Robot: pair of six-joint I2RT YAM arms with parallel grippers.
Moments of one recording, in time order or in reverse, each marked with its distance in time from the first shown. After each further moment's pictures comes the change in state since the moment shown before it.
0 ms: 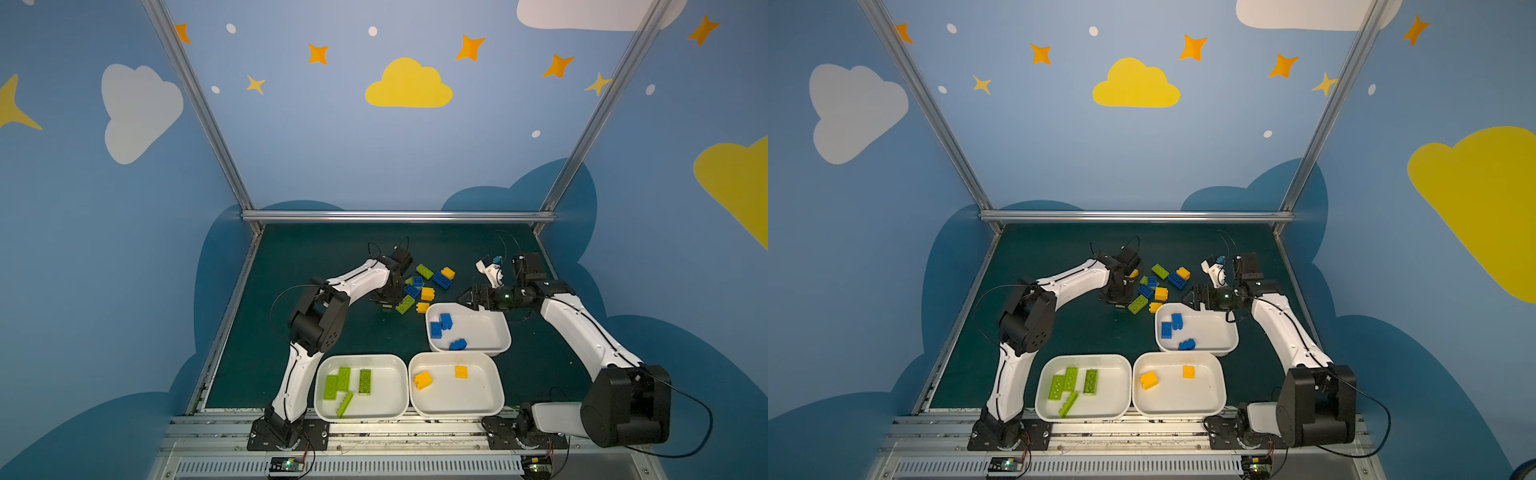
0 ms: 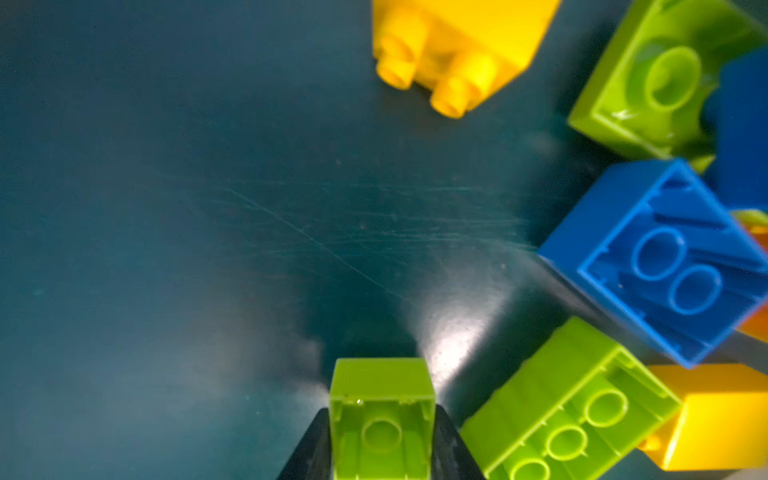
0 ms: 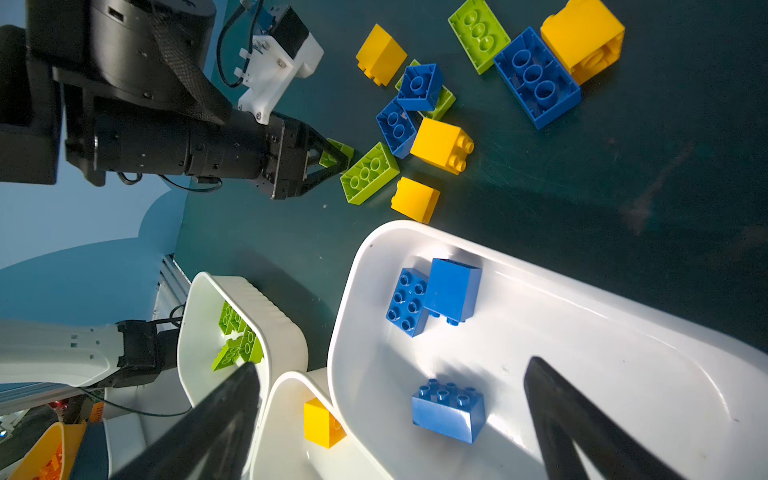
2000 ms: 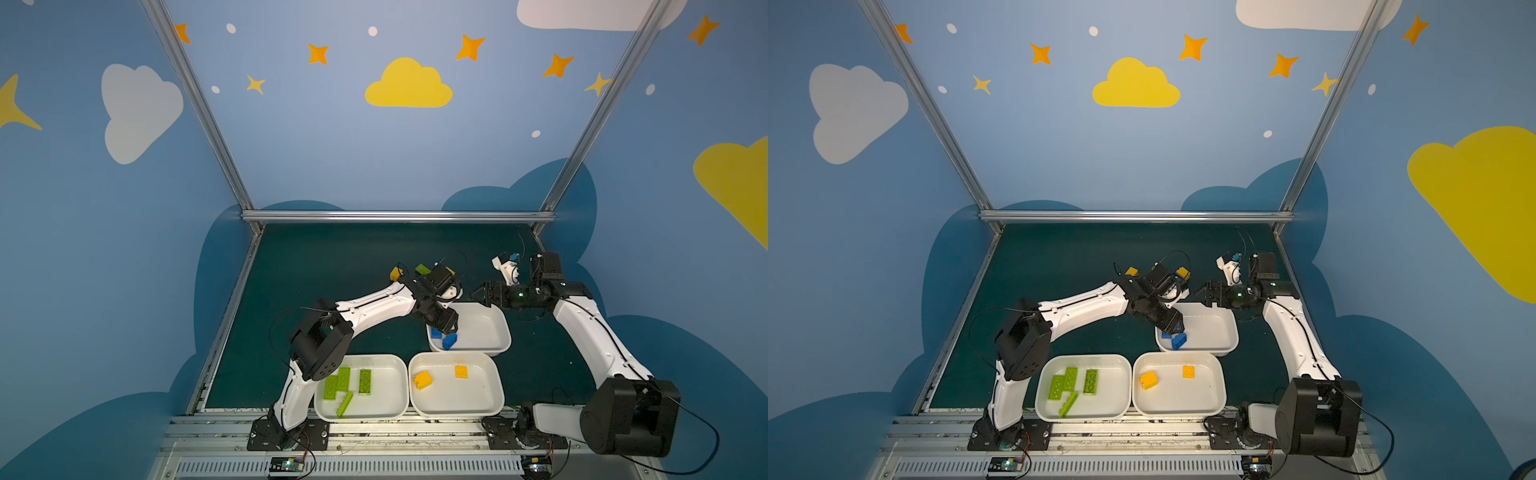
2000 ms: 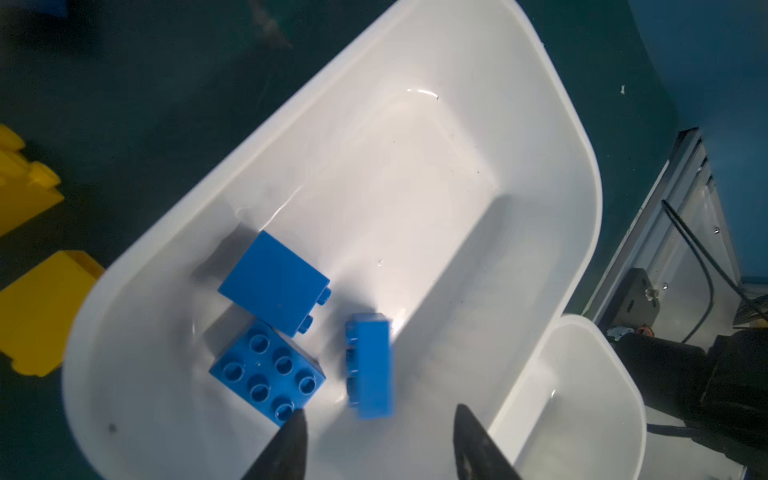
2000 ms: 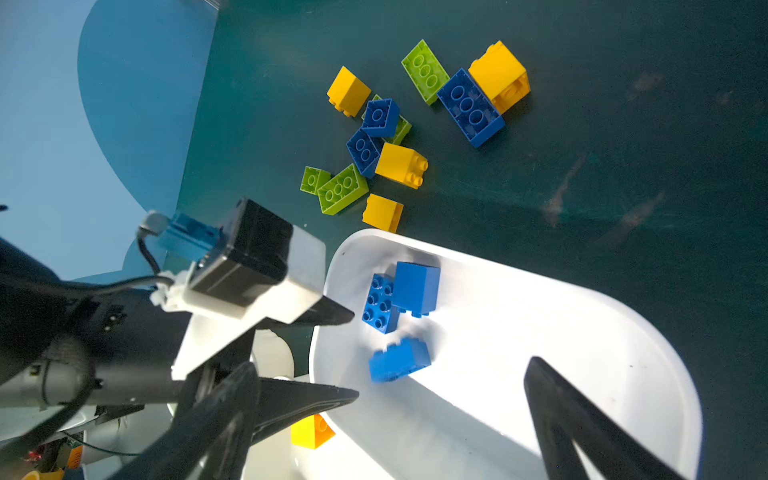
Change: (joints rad) left arm -0.286 -0.154 -0.063 0.232 0.426 0.223; right arm -0.113 -0.051 0.017 -0.059 0.014 -0.033
